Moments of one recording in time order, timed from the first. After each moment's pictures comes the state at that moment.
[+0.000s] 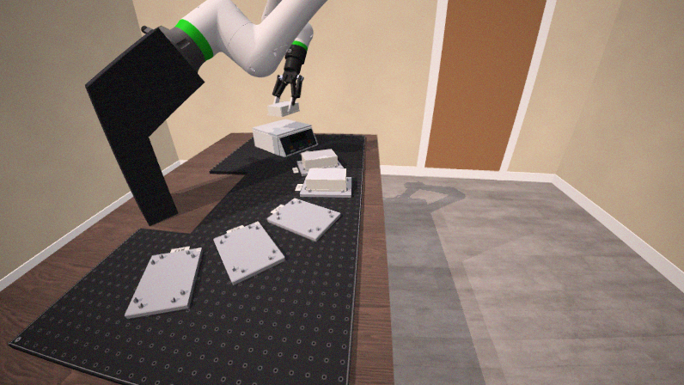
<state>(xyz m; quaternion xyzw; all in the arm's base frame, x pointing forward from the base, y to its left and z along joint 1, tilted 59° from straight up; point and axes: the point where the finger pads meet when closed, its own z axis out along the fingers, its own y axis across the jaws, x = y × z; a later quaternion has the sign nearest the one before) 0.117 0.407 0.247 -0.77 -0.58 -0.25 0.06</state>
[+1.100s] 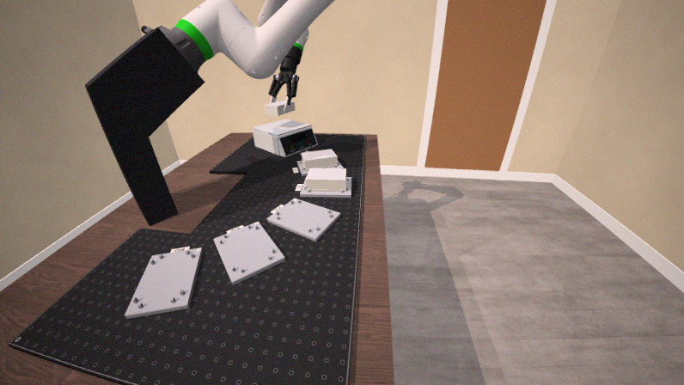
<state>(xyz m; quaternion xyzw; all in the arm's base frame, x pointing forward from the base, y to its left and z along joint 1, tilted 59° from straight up) 0.089 0.422 0.247 -0.77 -0.58 -0.25 0.06</state>
